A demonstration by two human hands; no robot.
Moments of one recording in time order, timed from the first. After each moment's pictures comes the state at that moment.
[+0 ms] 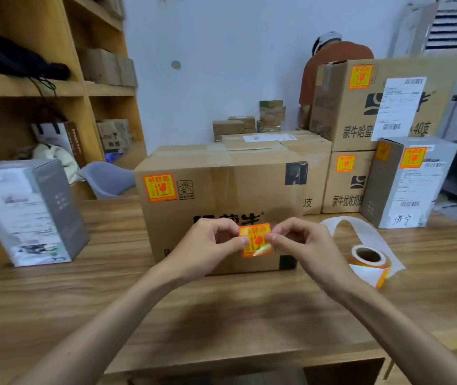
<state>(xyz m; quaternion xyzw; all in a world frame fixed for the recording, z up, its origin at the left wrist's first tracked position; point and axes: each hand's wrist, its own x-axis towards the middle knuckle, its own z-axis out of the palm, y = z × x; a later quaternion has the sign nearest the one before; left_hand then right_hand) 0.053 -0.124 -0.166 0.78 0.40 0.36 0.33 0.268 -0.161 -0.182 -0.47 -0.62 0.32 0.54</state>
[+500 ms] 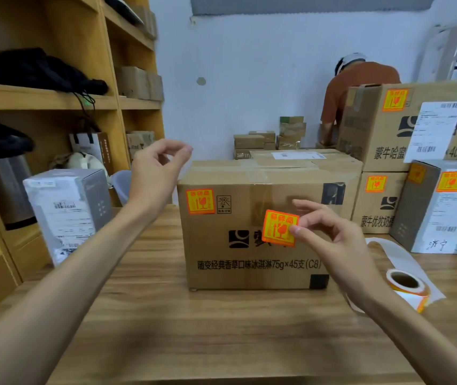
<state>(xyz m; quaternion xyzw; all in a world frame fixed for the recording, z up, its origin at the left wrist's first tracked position) -0.045 -0.092 -0.062 0.62 0.44 0.64 0.14 0.231 -0.165 -0.144 -0.41 -0.64 0.25 0.60</state>
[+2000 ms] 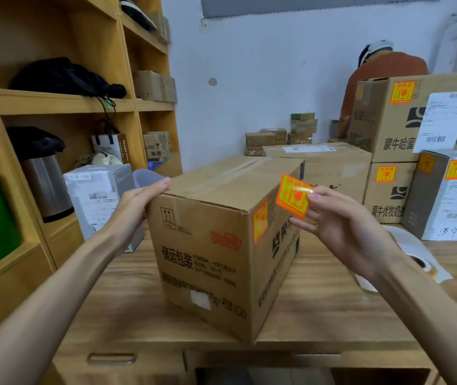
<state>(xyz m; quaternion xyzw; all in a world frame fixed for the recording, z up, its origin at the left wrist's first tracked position) -0.128 -0.140 -0.108 0.61 0.49 0.52 0.36 0.219 -0.186 -0.119 -0.26 -0.54 0.56 0.57</state>
